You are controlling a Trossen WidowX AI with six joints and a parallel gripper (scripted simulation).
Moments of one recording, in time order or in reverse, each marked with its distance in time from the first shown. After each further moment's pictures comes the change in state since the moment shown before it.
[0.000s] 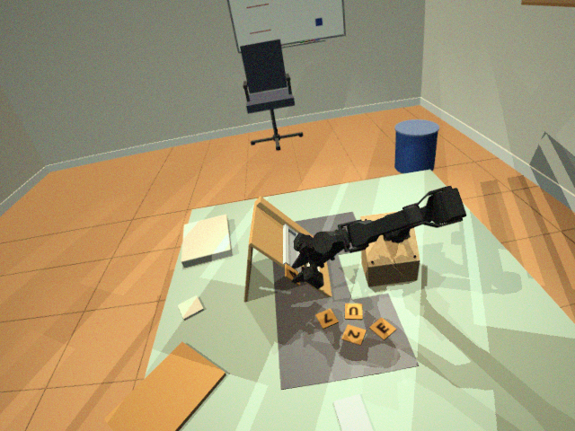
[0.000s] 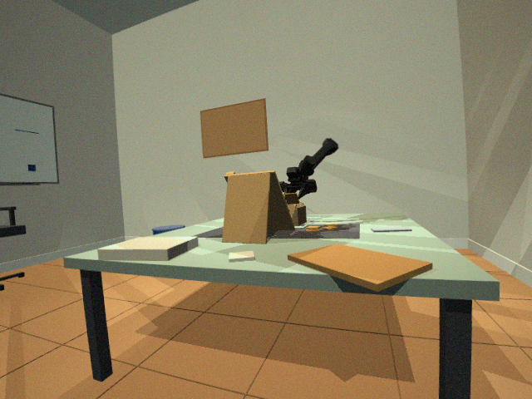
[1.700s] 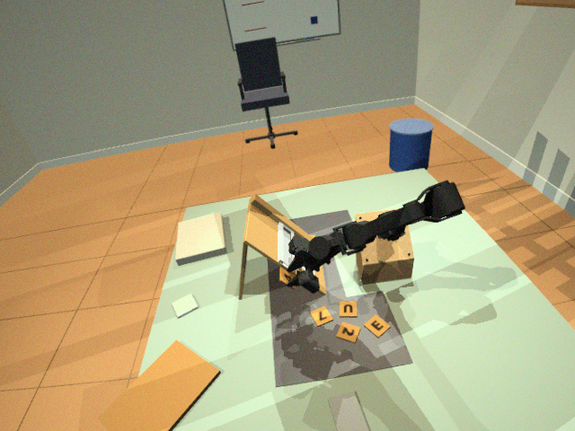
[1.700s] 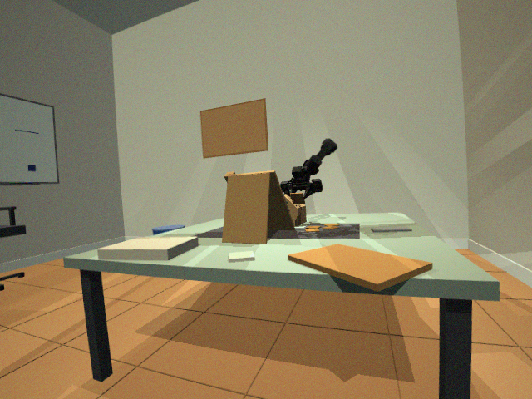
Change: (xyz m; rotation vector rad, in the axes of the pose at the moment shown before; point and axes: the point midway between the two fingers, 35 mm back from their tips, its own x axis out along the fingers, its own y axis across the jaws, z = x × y) arm 0.000 0.026 0.000 0.002 0.001 0.001
